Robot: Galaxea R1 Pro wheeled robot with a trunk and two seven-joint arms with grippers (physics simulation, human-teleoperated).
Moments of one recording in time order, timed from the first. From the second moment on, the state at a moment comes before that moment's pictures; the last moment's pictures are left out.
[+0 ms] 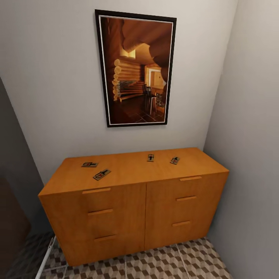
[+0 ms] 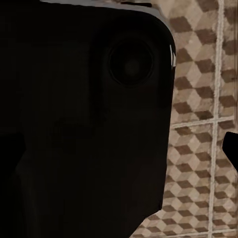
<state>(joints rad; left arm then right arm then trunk) 0.00 -0.02 0.00 -0.13 0.11 -0.05 0.00 0.00 0.00 0.00 -0.02 0.01 -0.03 0.01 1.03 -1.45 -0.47</state>
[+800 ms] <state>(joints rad) 0.00 0.01 0.00 -0.77 0.10 0.30 0.00 -0.01 -0.04 0.00 -0.62 0.01 0.28 0.02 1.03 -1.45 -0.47</state>
